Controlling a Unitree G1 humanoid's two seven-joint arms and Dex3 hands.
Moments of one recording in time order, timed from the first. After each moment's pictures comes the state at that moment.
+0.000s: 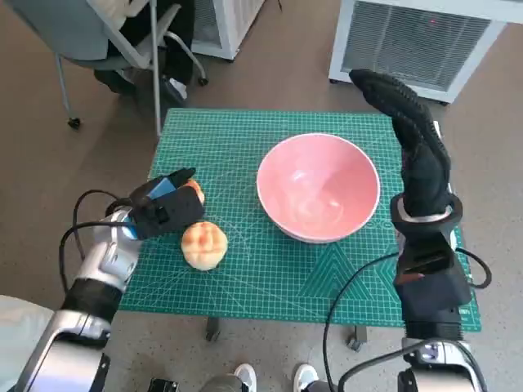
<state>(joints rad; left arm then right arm) -0.71 0.48 -0.28 0.80 0.44 0.12 -0.24 -0.67 -0.19 -0.06 0.44 -0.12 -0.89 0.02</state>
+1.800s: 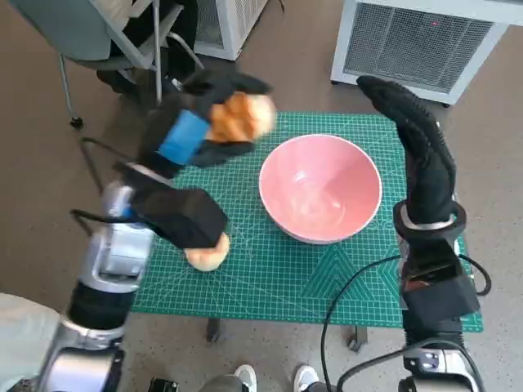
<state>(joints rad) -0.74 0.35 -0.20 0.07 0.38 -0.09 -0.16 -0.62 -0.19 -0.06 0.38 -0.08 -0.86 0.03</state>
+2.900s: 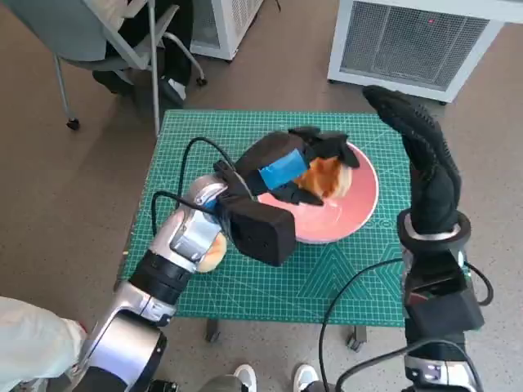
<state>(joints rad) -0.90 0.22 -0.38 0.59 0.39 -0.33 -0.39 -0.57 -0.19 -0.07 0.30 -0.09 -0.83 0.02</state>
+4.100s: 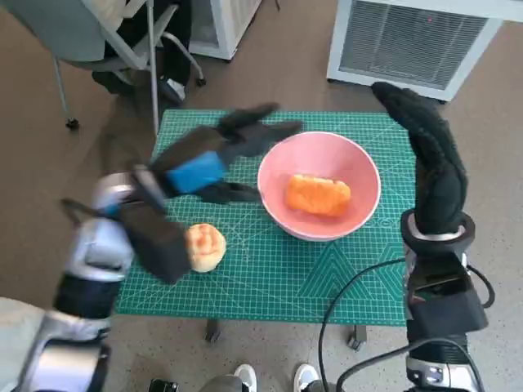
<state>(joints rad) -0.62 0.57 -0.08 0.10 0.17 -0.35 -0.57 -0.56 -0.20 -0.07 0.28 -0.08 -0.80 0.01</state>
